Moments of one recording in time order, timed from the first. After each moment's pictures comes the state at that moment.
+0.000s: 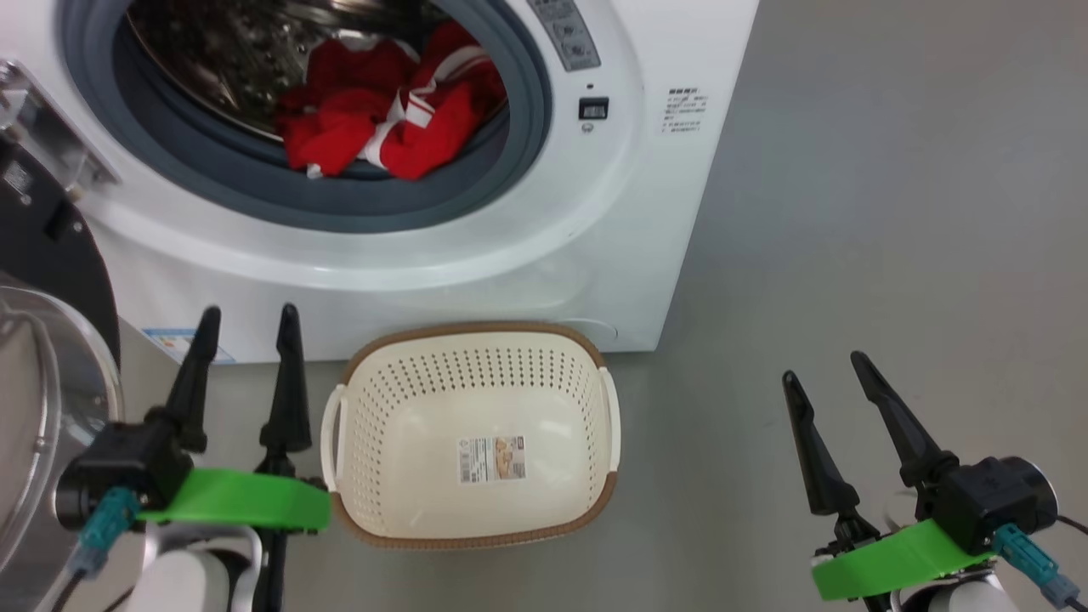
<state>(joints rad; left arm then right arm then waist) -0.27 0.09 -0.04 0.16 -0.27 0.01 -0.21 -0.01 -0.04 0.04 0.05 0.18 0.12 -0.26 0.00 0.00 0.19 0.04</state>
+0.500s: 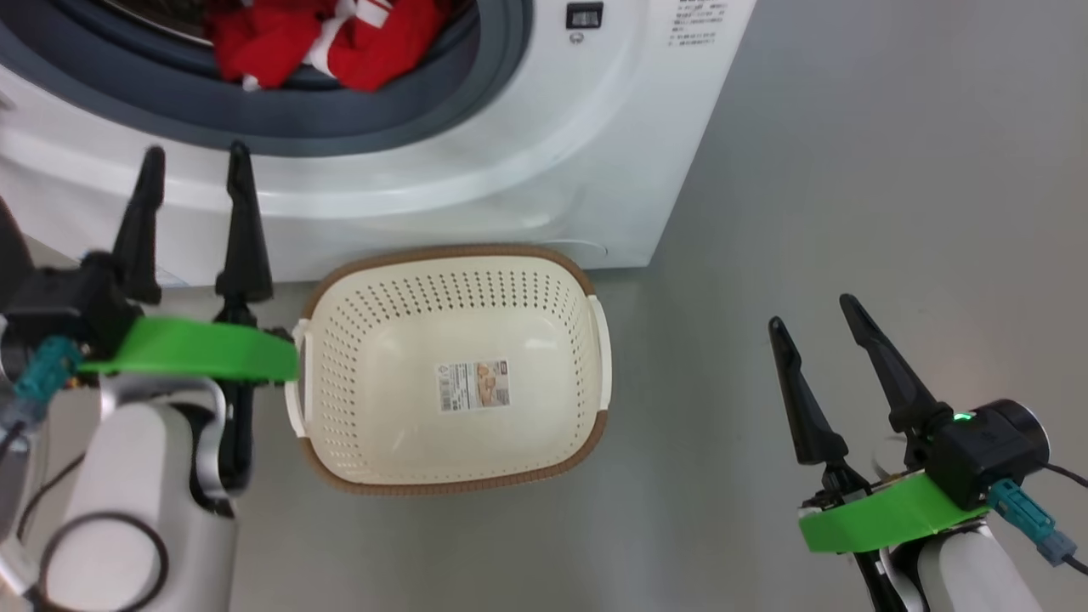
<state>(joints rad) -0.55 0.10 -0.03 0.28 -0.29 0.01 -0.21 -0.11 -0.04 0.07 0.05 0.18 0.12 -0.26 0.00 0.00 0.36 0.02</state>
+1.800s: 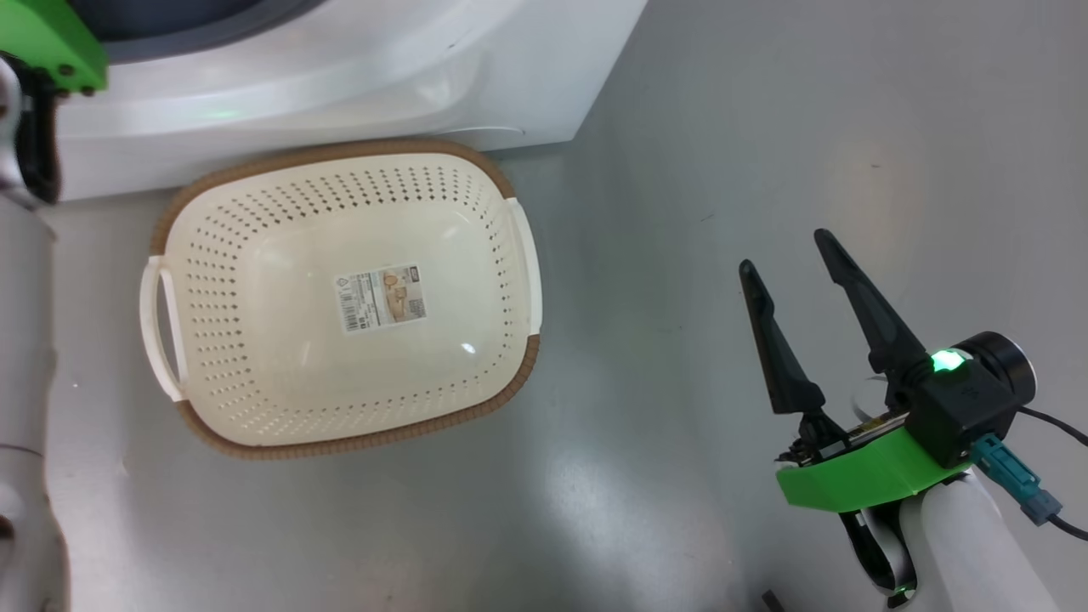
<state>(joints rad) -1.28 0.23 -0.06 1.01 -0.26 -0.03 -0.17 -0.23 -0.05 0.12 0.04 0.15 0.12 -0.26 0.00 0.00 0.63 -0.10</state>
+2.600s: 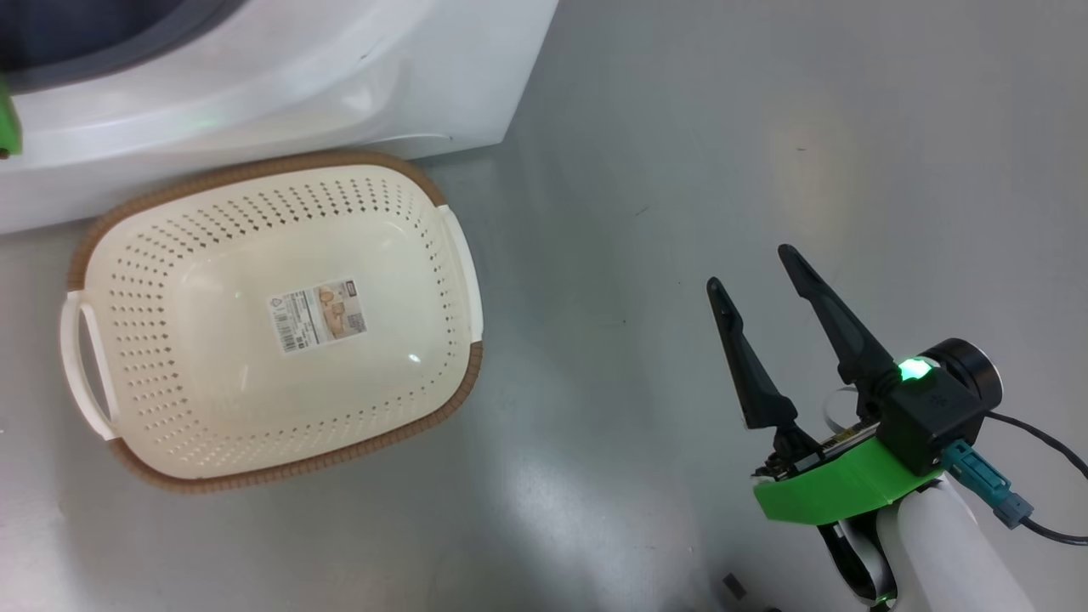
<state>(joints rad) -1.36 0.35 -0.19 1.25 -0.17 0.01 -0.04 -0.24 -0.05 0.17 0.06 0.17 0.12 -0.26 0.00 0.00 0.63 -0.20</state>
